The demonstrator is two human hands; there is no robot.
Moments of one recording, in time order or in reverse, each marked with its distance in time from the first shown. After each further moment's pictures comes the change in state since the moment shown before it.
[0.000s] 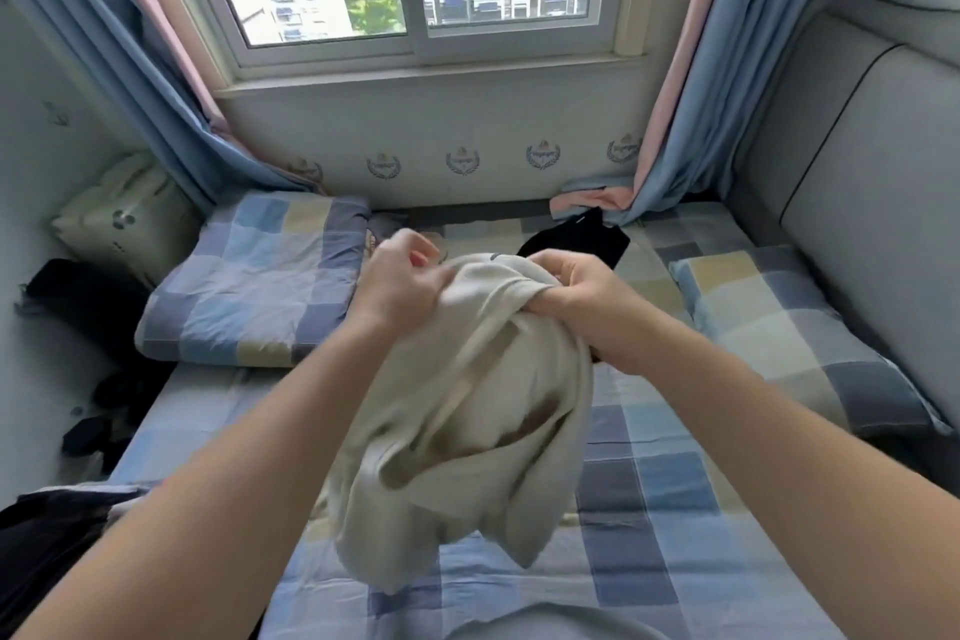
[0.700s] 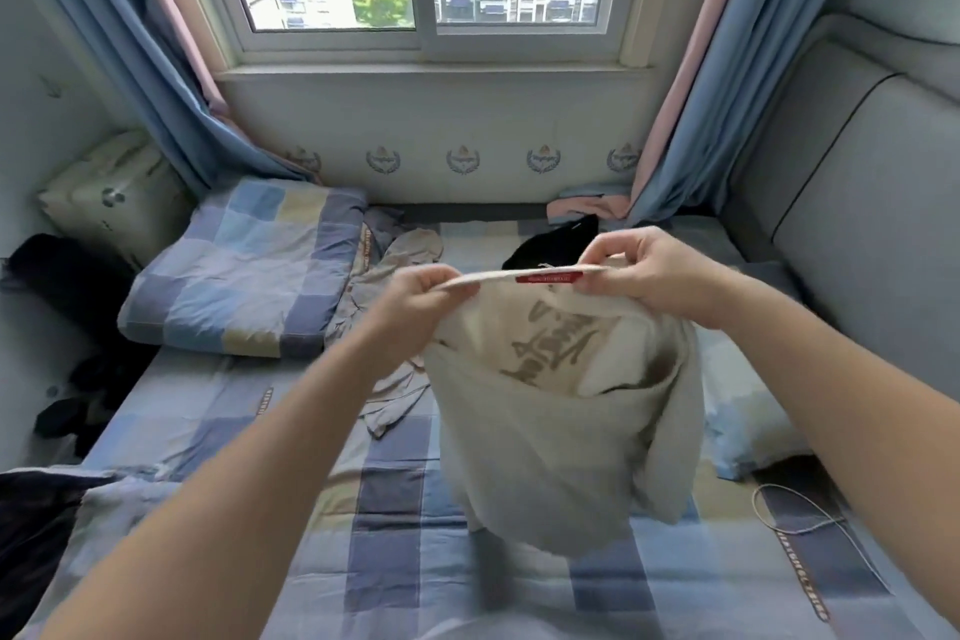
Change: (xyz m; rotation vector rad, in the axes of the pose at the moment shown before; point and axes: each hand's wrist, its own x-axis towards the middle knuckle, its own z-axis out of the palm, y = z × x) left_hand -0.030 -0.007 0.007 -0.506 -0.329 0.012; right_hand 0.008 -0.016 -0.070 -0.410 -0.075 0.055
